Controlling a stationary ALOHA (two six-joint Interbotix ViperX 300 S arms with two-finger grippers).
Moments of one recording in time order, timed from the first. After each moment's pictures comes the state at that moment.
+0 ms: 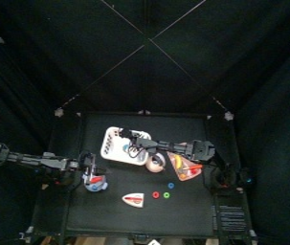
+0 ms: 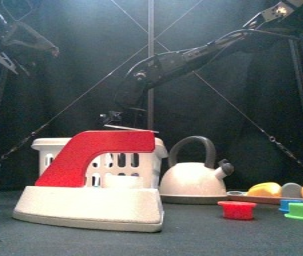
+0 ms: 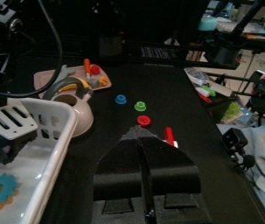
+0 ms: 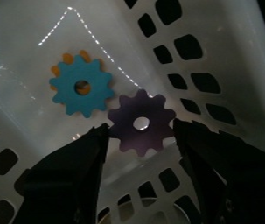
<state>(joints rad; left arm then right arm) -0.08 -0.90 1.18 -0.10 -0.10 0.00 -0.28 0.59 -0.33 -0.29 1.03 0.54</state>
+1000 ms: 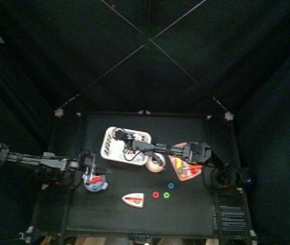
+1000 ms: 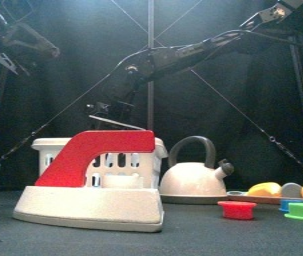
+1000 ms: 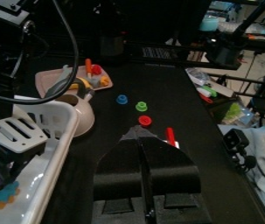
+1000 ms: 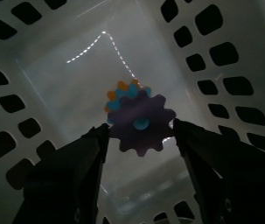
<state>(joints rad) -0.07 -0.90 1.18 -0.10 -0.10 0.00 -0.24 0.64 -0.43 -0.27 0.96 0.53</state>
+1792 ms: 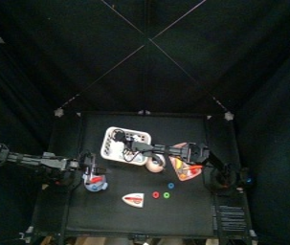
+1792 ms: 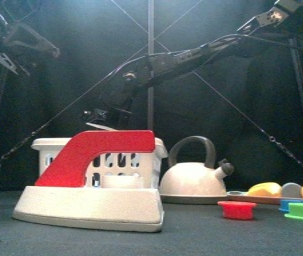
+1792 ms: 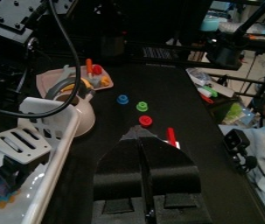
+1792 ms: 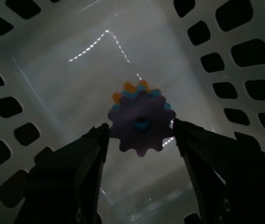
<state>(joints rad) -0.07 -0.90 1.18 -0.10 -0.10 0.00 -0.24 0.67 -0.43 -0.27 0.94 0.53</state>
